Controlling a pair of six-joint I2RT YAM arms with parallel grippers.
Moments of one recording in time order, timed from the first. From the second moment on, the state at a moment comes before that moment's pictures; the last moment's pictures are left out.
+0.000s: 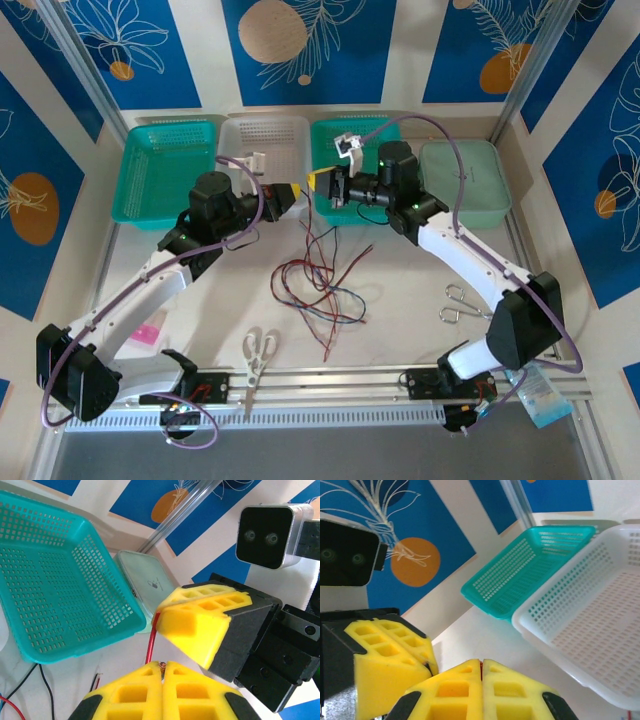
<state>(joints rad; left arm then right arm) -0.56 1.21 1.04 0.00 0.36 -0.70 0.51 1.45 1.22 0.03 -0.60 0.39</state>
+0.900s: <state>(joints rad) -0.55 1.16 1.06 -0.13 0.29 -0.66 0.20 1.27 1.23 -0.06 -0.57 0.50</state>
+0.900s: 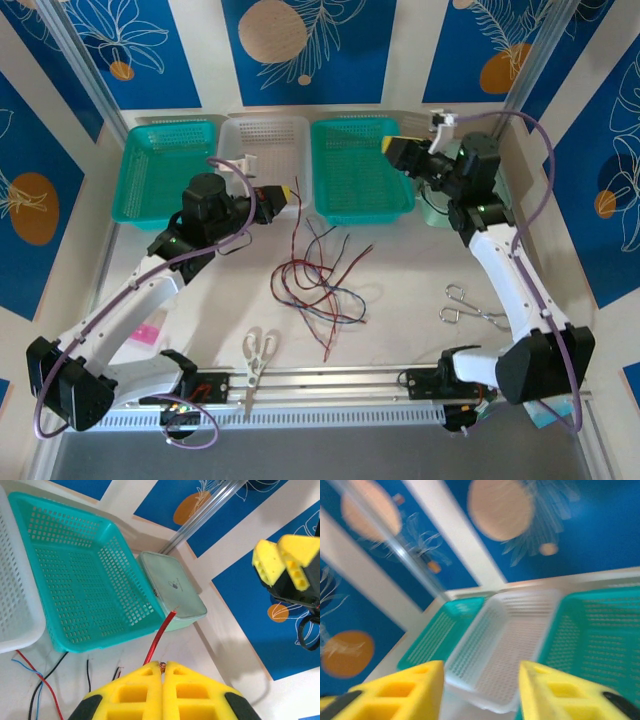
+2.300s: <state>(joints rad) -0.51 1.18 1.26 -0.39 0.28 -0.51 0.51 1.44 1.44 -0.33 -0.33 0.43</state>
